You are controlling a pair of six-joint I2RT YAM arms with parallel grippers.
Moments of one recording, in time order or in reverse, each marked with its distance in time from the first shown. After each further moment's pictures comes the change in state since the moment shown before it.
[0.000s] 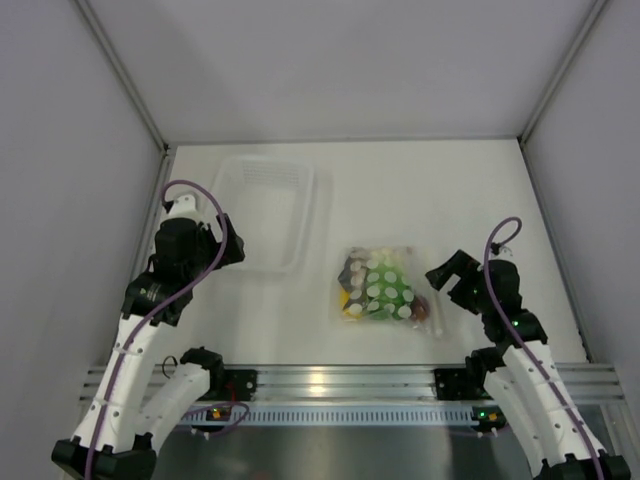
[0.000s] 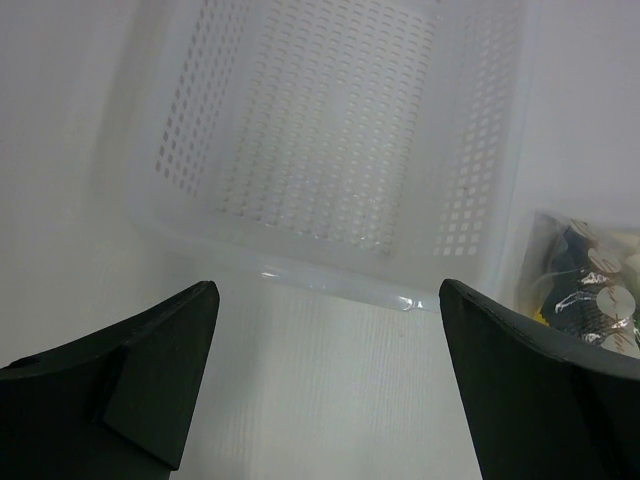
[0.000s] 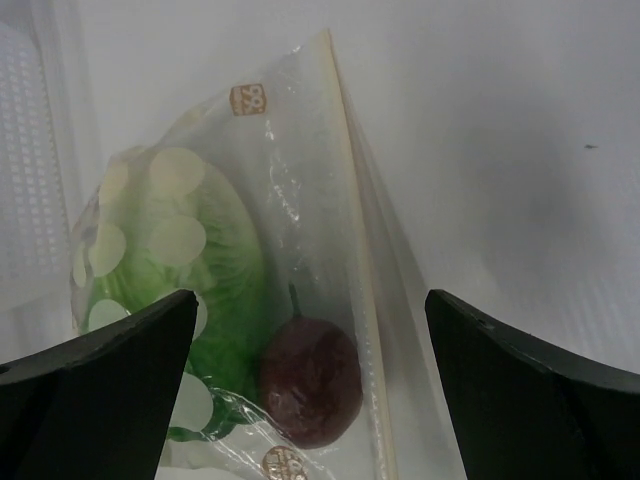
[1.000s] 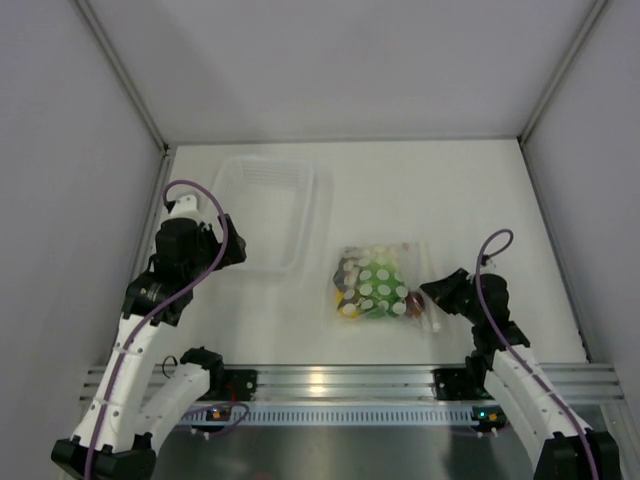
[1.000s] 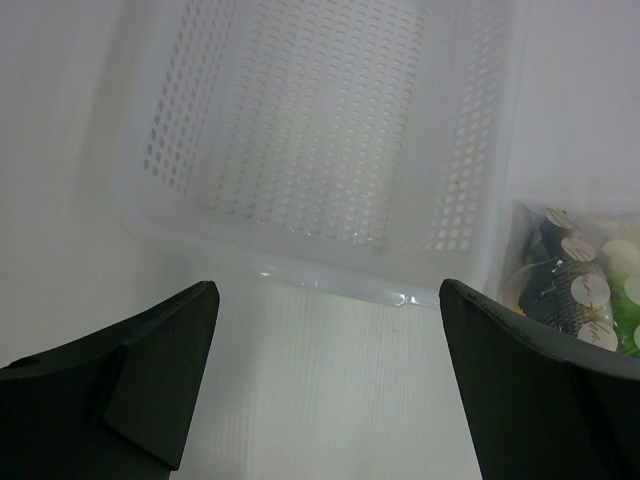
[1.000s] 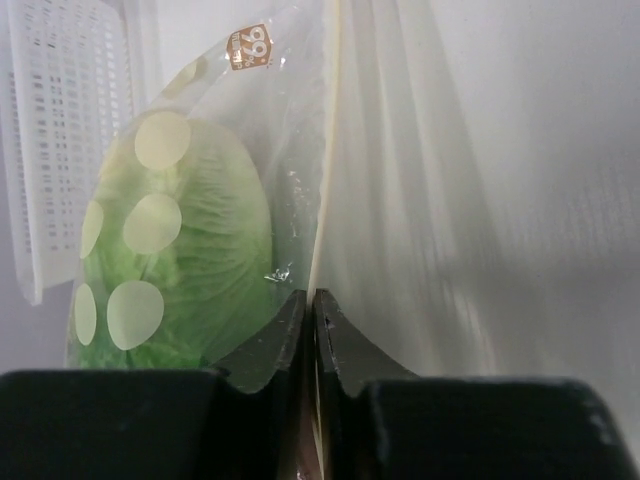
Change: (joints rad) left arm -0.007 0.001 -0.002 0.001 0.021 -0.002; right arm 0.000 0.047 -0.333 0.512 -0.204 0.202
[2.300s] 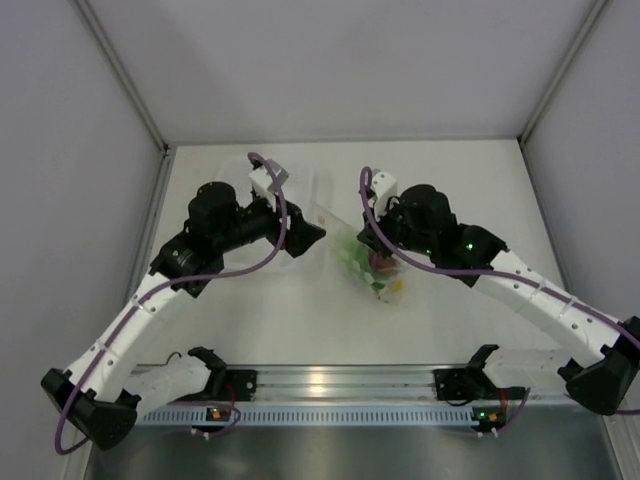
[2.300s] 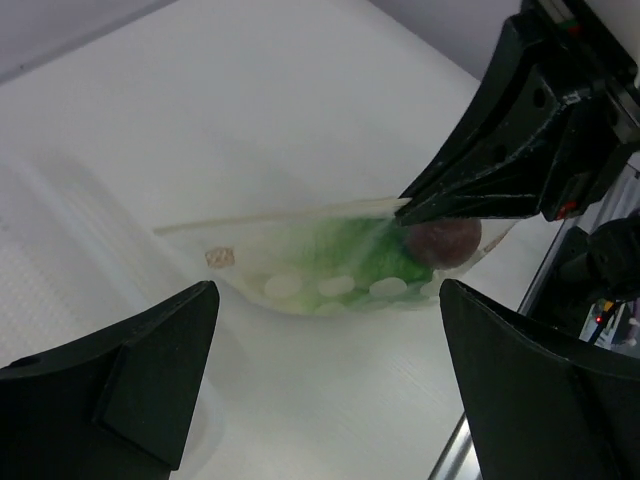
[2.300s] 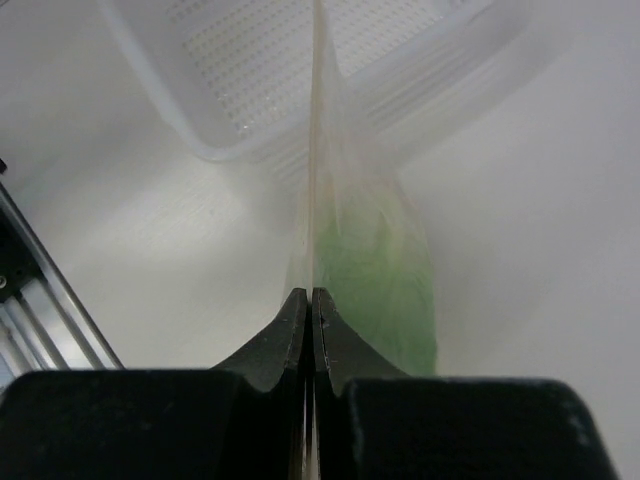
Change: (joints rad) left arm -0.332 0.290 0.251 0.308 0.496 0.222; right arm 0.676 0.595 1.099 -0.486 0.221 -0.850
